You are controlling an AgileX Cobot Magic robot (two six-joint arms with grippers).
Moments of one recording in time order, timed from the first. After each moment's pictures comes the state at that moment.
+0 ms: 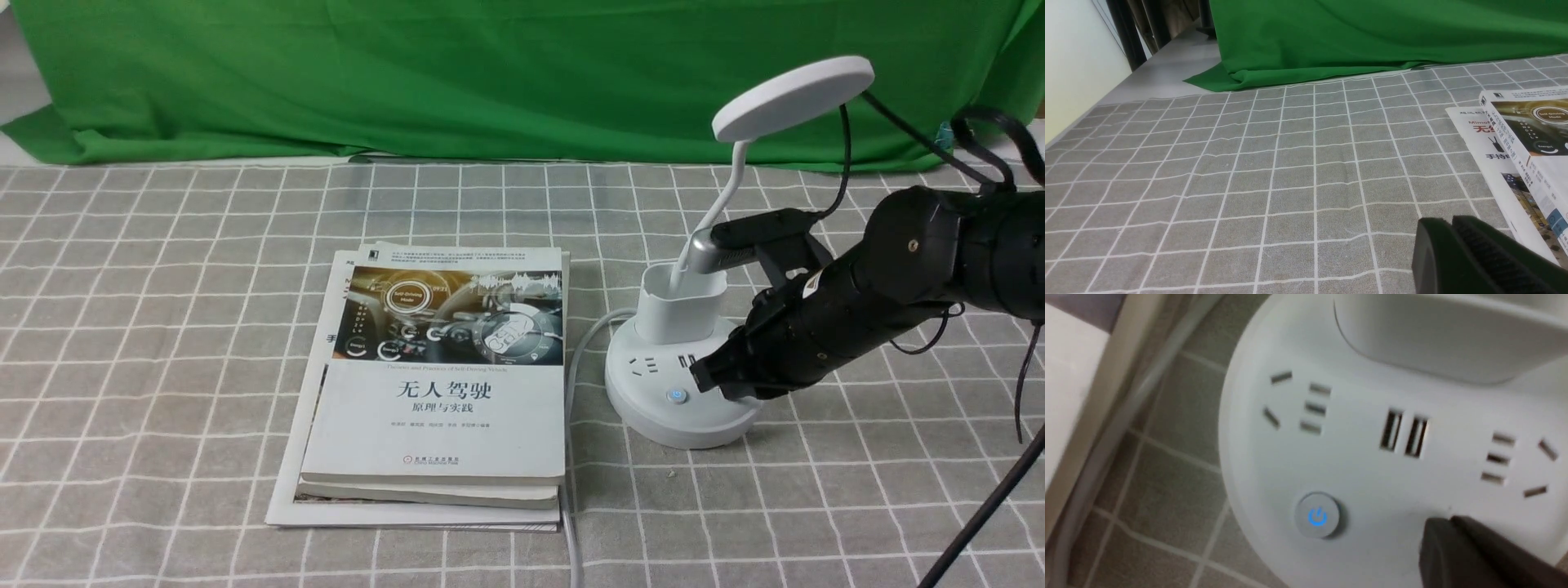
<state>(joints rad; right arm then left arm) 0.36 1.84 -1.13 0.25 0.53 -0.28 0.08 0.00 0.01 0.06 0.23 0.11</state>
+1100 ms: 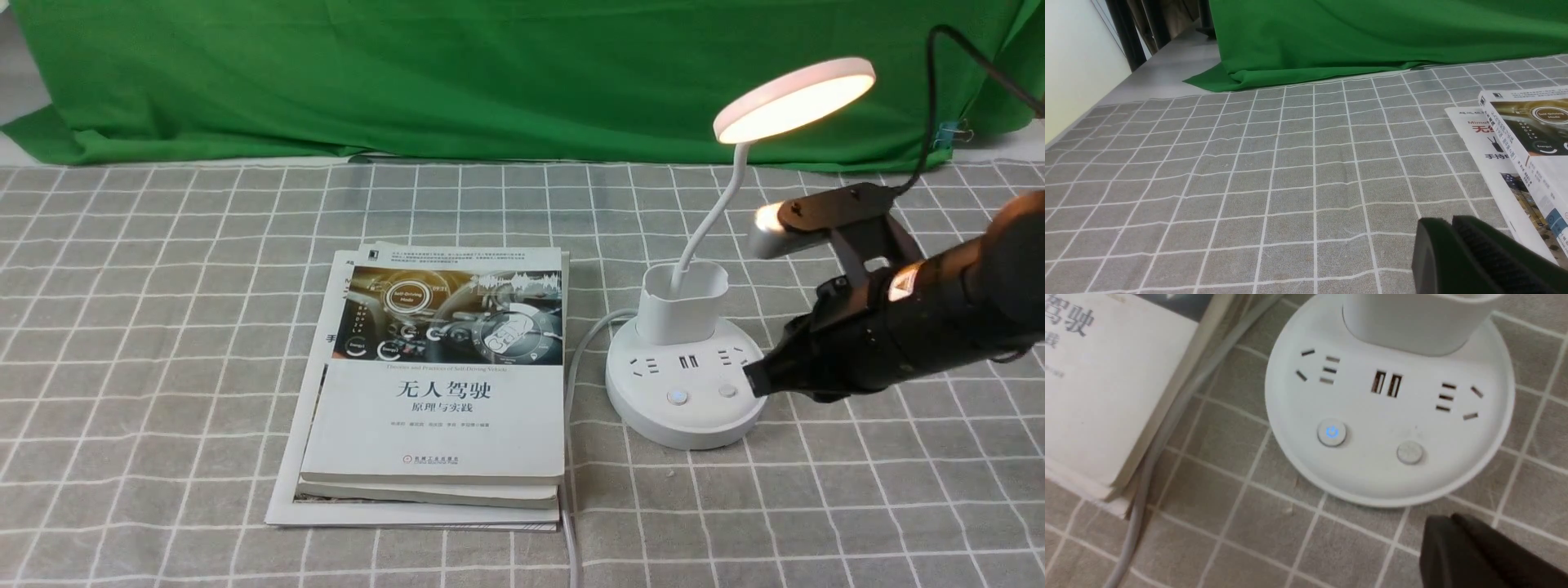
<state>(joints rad) 0.36 1.48 -0.92 0.25 0.52 -0.27 0.08 0.00 0.01 0.06 0.23 0.11</state>
